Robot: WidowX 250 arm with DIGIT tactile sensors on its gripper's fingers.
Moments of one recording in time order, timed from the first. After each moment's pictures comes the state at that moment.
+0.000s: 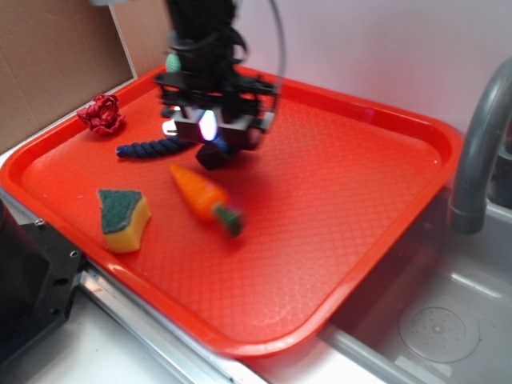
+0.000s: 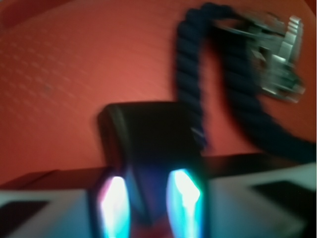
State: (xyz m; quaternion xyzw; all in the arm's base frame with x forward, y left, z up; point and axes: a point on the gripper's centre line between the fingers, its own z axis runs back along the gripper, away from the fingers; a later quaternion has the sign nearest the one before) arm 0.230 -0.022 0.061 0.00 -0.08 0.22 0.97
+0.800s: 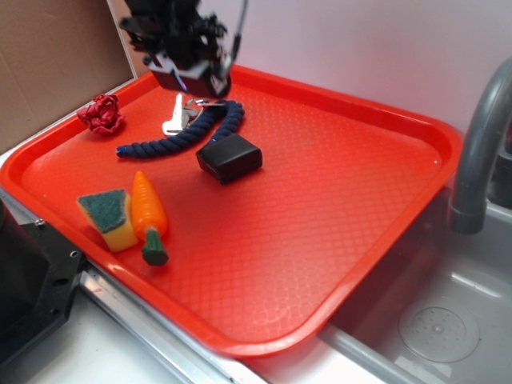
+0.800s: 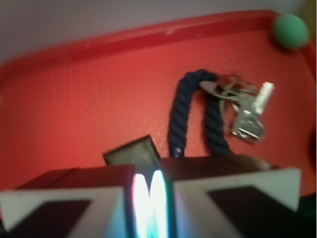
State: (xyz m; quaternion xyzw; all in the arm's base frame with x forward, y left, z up) arm 0.235 -0.027 0.092 -0.02 -0.12 0.03 0.99
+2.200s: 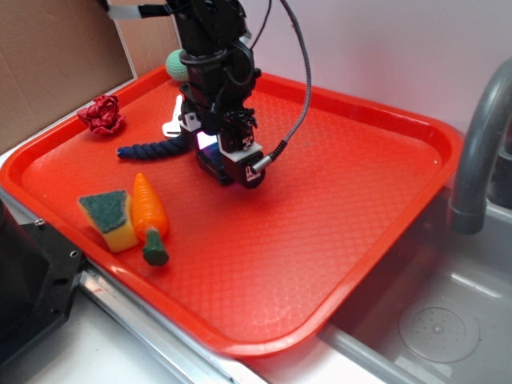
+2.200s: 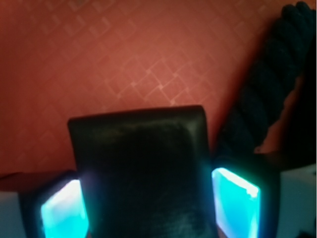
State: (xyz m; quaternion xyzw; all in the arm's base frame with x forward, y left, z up) arm 0.245 -0.029 0.021 -0.02 0.01 -0.04 1.00
